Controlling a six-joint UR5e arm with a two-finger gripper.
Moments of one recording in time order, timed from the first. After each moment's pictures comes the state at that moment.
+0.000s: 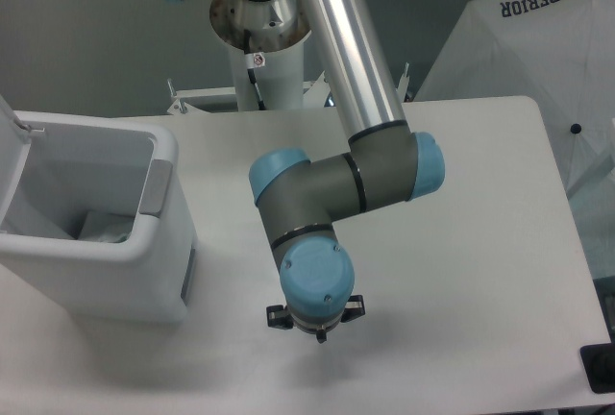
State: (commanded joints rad) arm 2.34 -2.22 -1.15 -1.31 1.53 0.20
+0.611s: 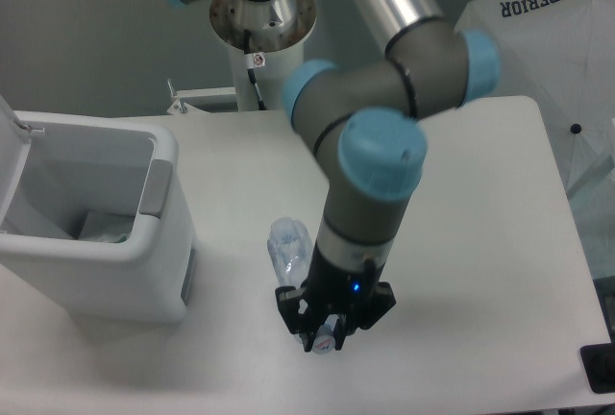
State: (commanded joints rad) arm 2.46 -2.04 -1.14 -1.06 1.03 0.22
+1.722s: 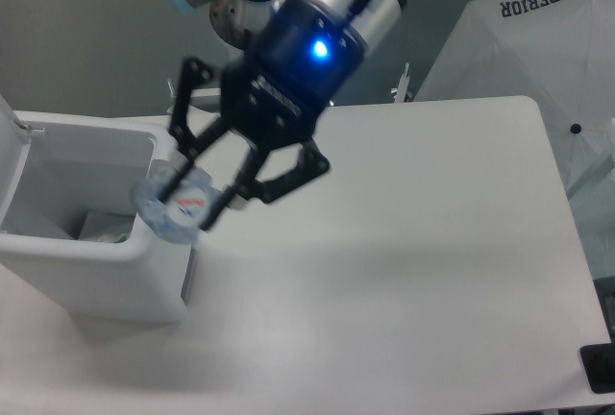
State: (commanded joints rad) arm 2.46 -1.81 -1.23 -0.99 0.46 0.24
